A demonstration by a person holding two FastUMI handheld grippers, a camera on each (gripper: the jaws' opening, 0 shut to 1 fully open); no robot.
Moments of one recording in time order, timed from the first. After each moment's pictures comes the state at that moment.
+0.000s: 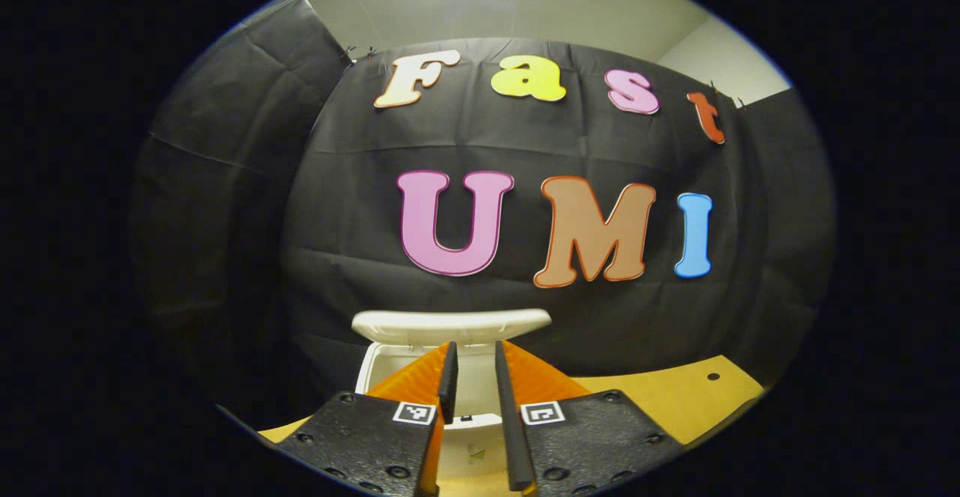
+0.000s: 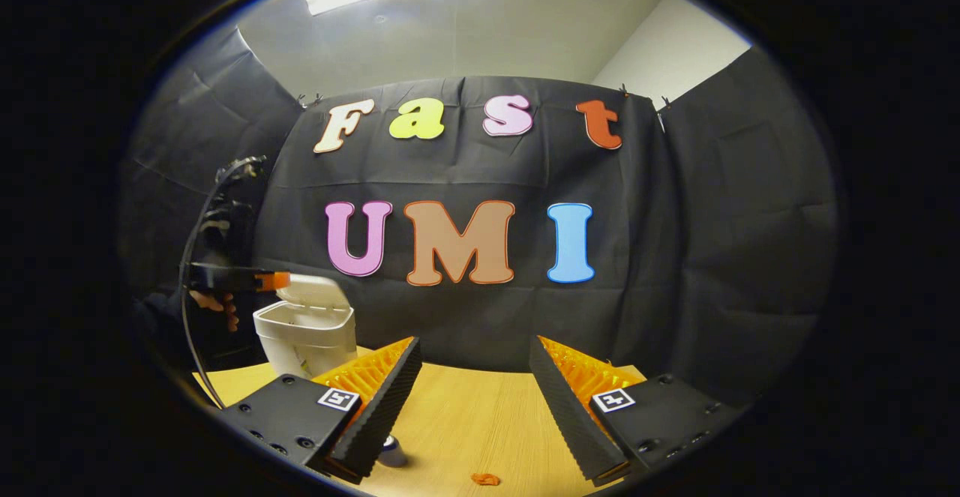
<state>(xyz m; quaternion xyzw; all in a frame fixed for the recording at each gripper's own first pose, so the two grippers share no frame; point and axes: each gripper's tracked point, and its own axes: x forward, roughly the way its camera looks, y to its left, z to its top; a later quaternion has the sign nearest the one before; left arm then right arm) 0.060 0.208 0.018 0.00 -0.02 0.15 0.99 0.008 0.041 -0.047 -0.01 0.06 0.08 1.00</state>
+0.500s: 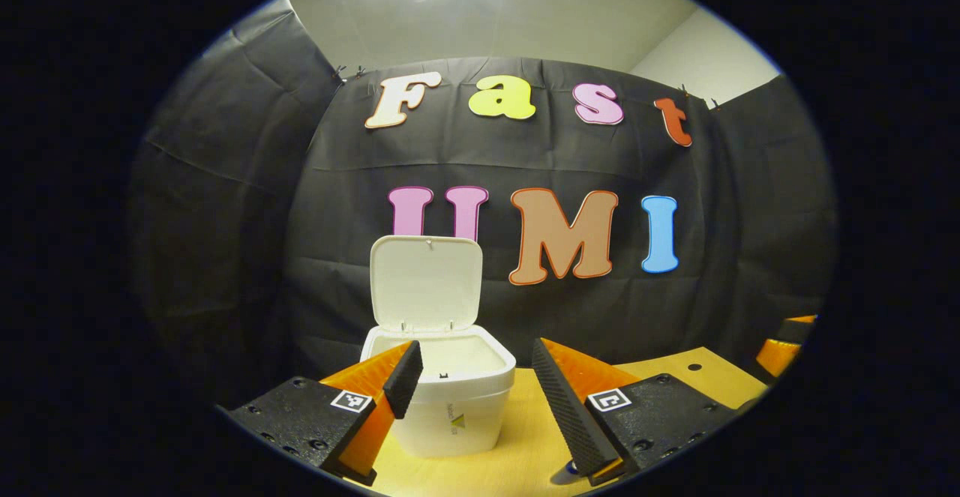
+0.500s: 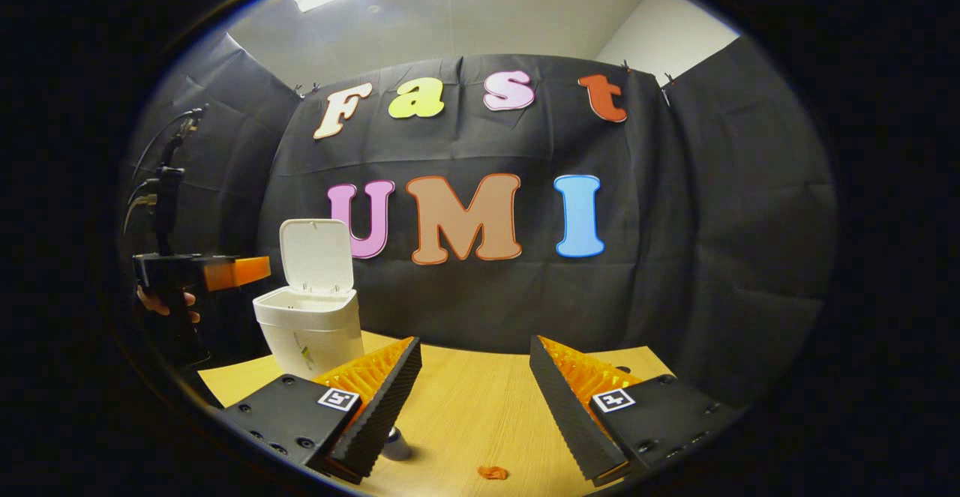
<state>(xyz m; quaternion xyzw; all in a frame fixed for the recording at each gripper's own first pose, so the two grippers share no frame) -0.012 0.154 -0.003 0.02 -0.02 0.13 0.99 0.026 0.044 -0.094 0.00 0.11 0.09 0.99</state>
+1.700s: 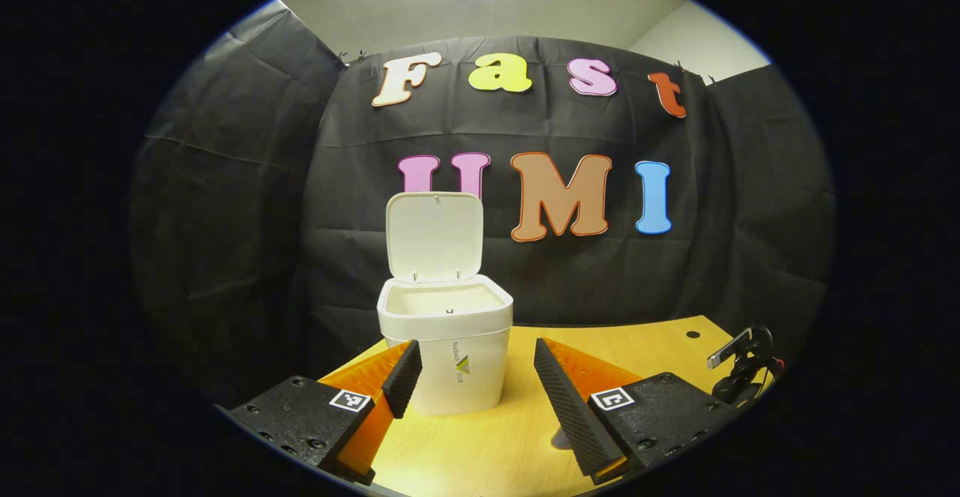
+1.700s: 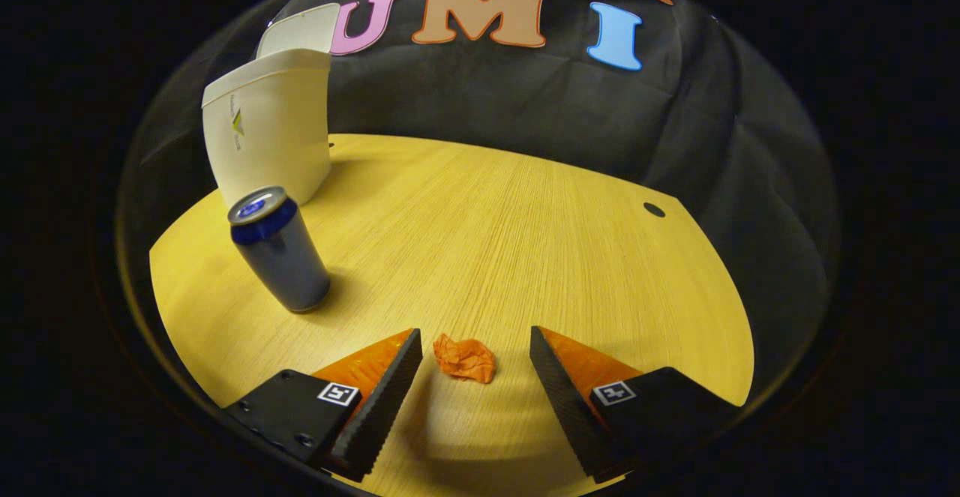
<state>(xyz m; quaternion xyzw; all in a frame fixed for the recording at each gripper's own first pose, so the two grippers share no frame) -0.076 0.140 -0.043 0.02 0.05 0.15 0.99 0.006 0.009 -0.394 -0.11 0.43 0.09 0.89</state>
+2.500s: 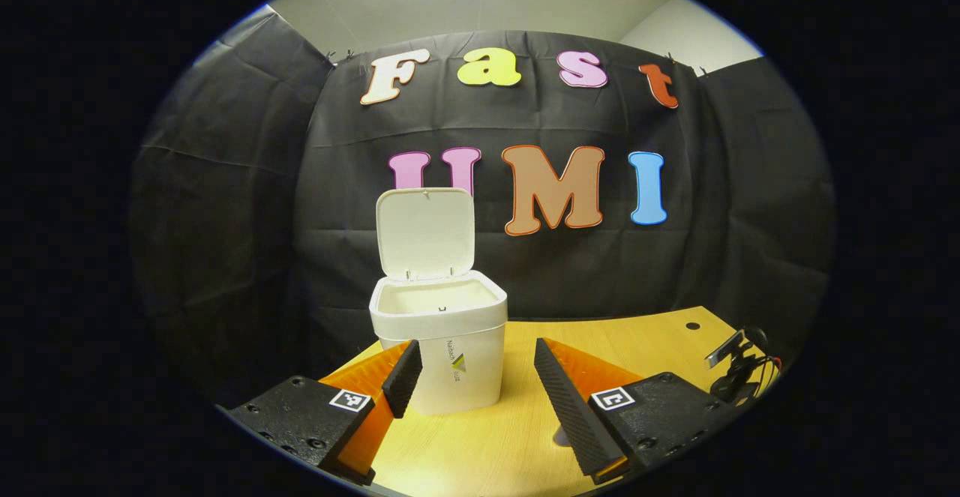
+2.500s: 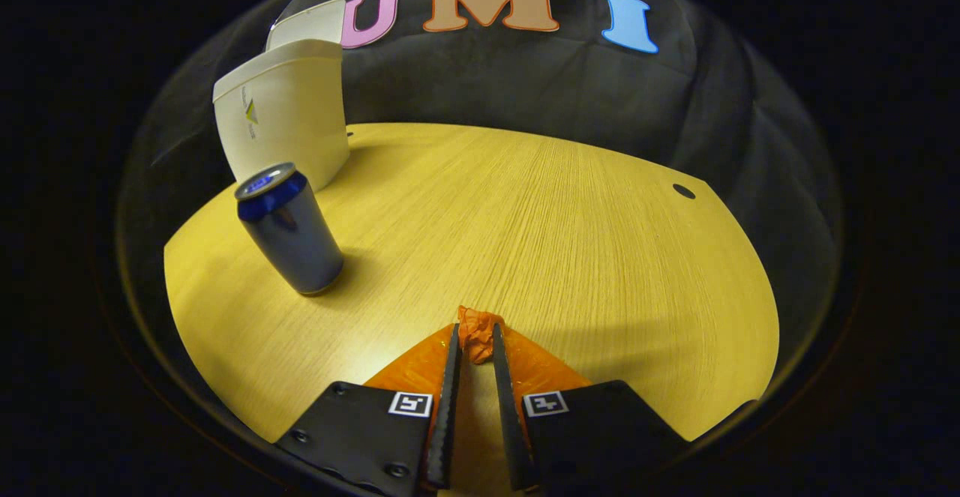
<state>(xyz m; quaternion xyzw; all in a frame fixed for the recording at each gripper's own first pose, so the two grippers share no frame) -0.067 0.132 -0.045 0.04 0.06 0.14 0.99 0.008 0.024 -0.387 -0.07 0.42 0.13 0.90</state>
